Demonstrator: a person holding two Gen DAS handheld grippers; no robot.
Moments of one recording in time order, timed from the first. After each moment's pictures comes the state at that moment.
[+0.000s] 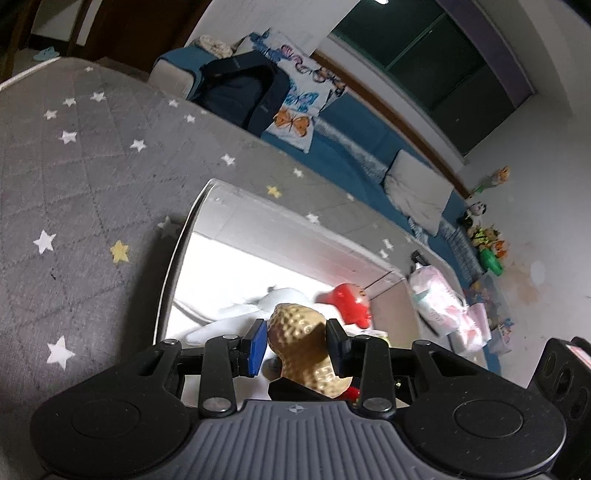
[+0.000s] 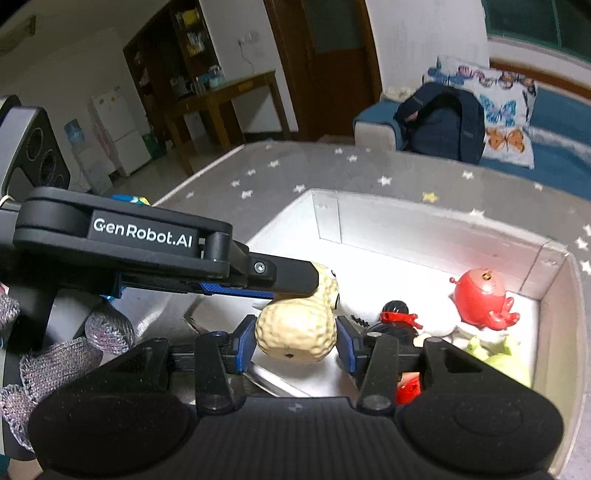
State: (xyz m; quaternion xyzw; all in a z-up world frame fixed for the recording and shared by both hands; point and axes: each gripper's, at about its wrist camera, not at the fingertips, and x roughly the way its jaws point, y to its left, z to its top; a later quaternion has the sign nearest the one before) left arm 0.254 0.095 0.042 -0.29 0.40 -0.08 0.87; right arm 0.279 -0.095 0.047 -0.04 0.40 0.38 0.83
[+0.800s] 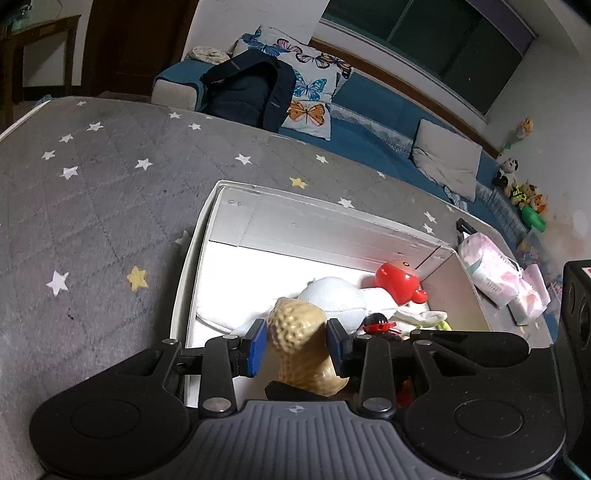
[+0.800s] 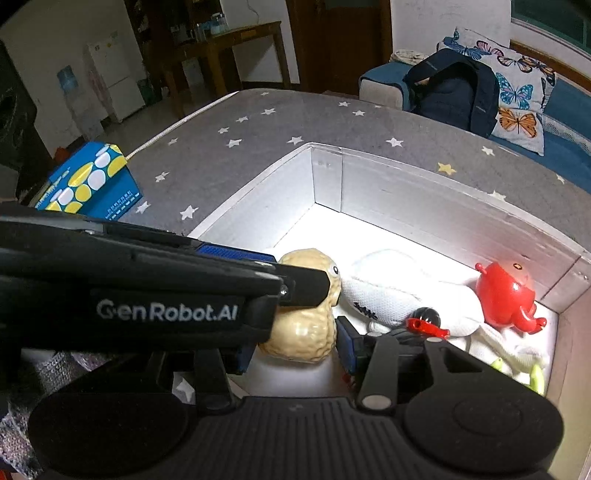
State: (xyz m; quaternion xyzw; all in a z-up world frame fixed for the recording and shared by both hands) left arm 0.270 0.073 0.030 -0.18 0.42 -0.04 0.89; right arm 0.304 -0.054 0.019 -0.11 0.44 0.37 0.81
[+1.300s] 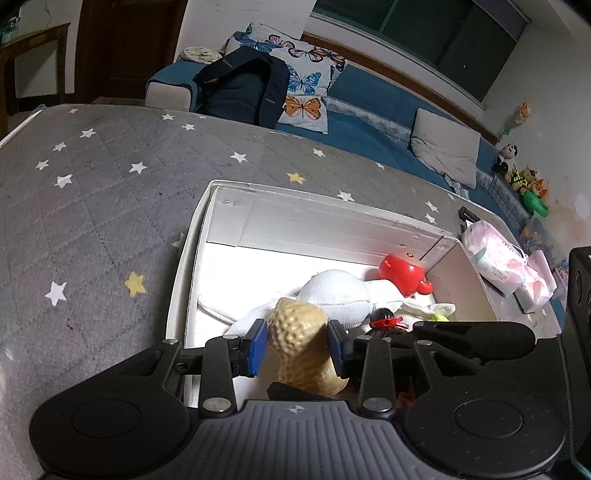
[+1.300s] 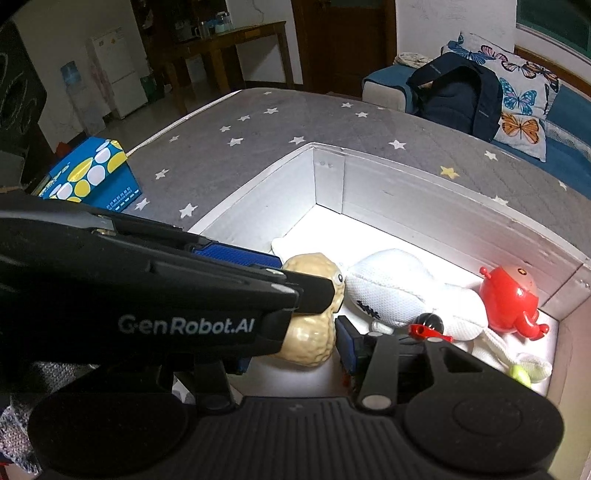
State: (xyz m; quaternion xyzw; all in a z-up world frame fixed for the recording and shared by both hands) left arm 0.274 0.070 0.029 -0.15 0.43 -0.05 0.89; right arm 0.304 -0.054 0.019 -0.12 0.44 0.38 0.81
